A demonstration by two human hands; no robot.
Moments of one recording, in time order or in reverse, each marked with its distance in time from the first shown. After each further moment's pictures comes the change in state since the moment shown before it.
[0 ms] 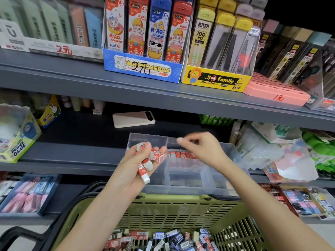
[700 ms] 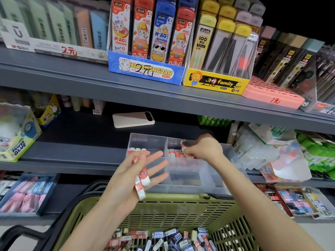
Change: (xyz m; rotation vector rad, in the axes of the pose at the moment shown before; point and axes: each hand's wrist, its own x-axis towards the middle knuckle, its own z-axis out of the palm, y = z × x) left_hand -0.031 0.000 -0.014 0.185 -0.126 0.051; right_hand 0.014 0.002 0.006 -0.319 -0.011 0.443
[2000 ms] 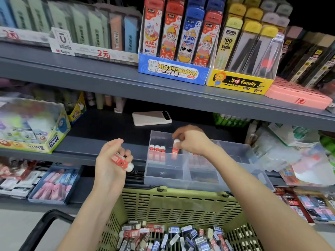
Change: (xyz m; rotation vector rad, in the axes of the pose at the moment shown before) left_hand 0.011 0.036 -0.064 -0.099 0.386 0.333; right_hand -0.002 -0.071 0.016 -0.049 -0.170 -0.456
